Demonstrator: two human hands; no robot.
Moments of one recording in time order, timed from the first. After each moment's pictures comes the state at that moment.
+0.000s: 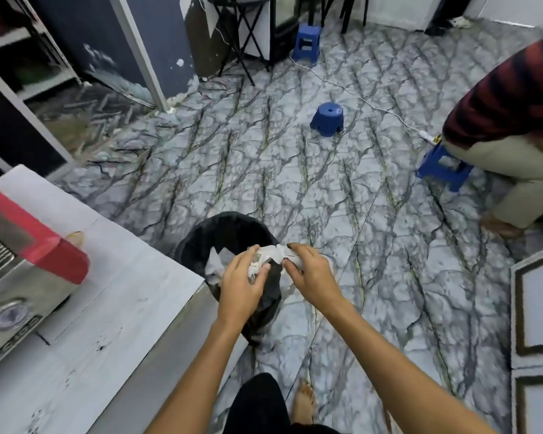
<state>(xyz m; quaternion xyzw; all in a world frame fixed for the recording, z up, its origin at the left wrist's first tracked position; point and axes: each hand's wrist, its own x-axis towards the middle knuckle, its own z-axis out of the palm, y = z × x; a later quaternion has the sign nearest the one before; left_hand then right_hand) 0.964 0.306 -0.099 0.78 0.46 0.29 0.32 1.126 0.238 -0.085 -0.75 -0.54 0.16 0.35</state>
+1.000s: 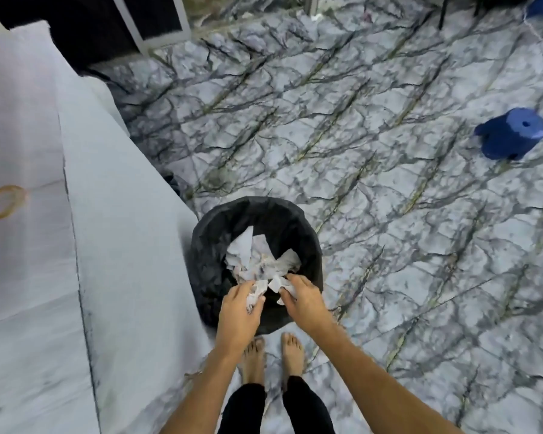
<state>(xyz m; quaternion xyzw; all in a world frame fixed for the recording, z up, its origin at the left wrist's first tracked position) 1.030 0.453 -0.292 0.50 0.75 0.21 0.37 1.194 0.504 -0.289 -0.62 -0.68 0.39 0.09</state>
